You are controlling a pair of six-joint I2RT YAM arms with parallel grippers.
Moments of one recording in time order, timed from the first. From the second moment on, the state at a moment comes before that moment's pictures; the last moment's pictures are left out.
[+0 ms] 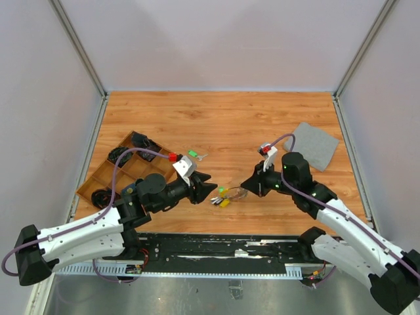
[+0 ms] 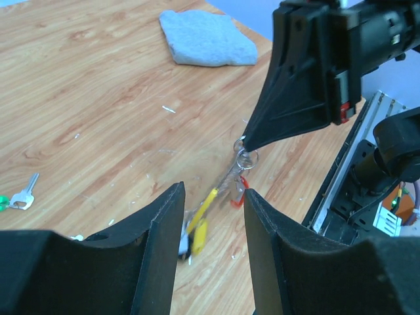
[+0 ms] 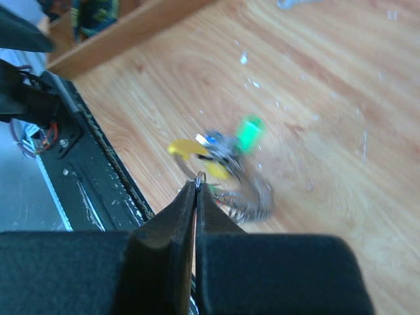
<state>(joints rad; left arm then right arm) -1.03 0.79 0.50 0.20 -0.08 -0.22 0.58 0.85 0.57 -0.22 -0.44 0.27</state>
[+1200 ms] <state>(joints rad) -1.03 0.77 0.76 0.24 0.10 -0.12 0.58 0.83 1.05 -0.38 -1.03 -0.13</state>
